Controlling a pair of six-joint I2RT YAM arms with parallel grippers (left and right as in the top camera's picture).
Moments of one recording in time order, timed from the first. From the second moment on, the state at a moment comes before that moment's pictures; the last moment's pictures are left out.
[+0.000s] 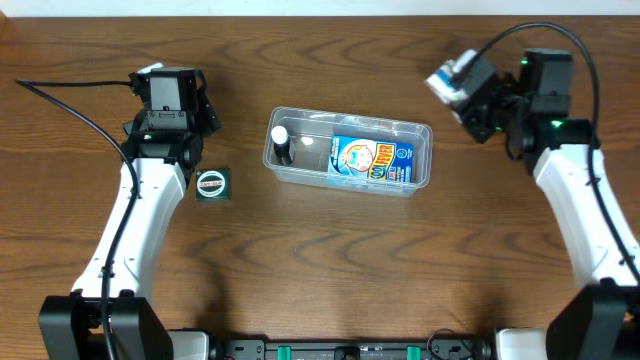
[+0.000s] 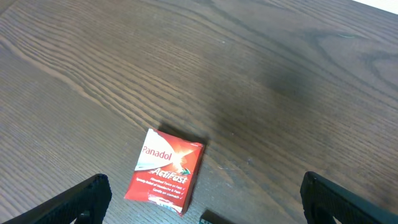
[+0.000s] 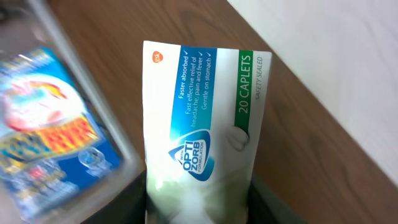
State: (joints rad) left arm -0.03 1.51 1.14 -0.51 -0.40 -0.38; right arm 0.04 1.55 1.23 -0.46 -0.34 -0.71
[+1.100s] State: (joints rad) left arm -0.03 1.51 1.14 -0.51 -0.40 -0.38; right arm 0.37 1.72 1.23 -0.62 -0.32 -0.91
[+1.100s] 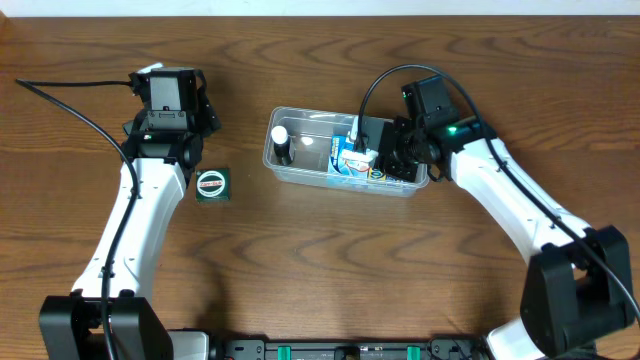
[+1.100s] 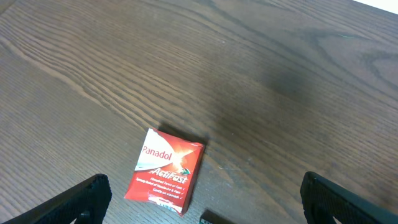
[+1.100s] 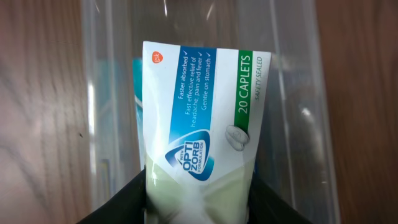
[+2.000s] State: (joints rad) left arm -0.03 1.51 1.14 -0.51 -0.40 -0.38; right arm 0.30 1.83 1.23 -0.57 -0.24 -1.00
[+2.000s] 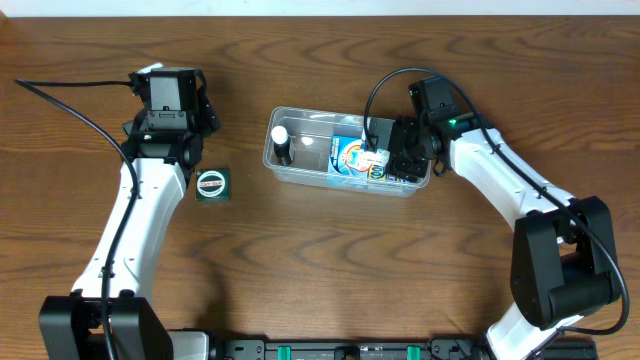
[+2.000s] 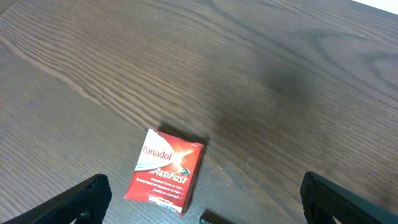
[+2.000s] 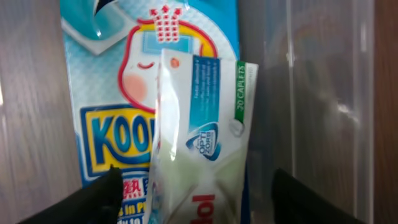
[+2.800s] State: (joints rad) left arm -0.03 1.51 1.14 -0.51 -0.40 -0.38; right arm 0.29 1.76 1.41 -0.38 -0.16 -0.41
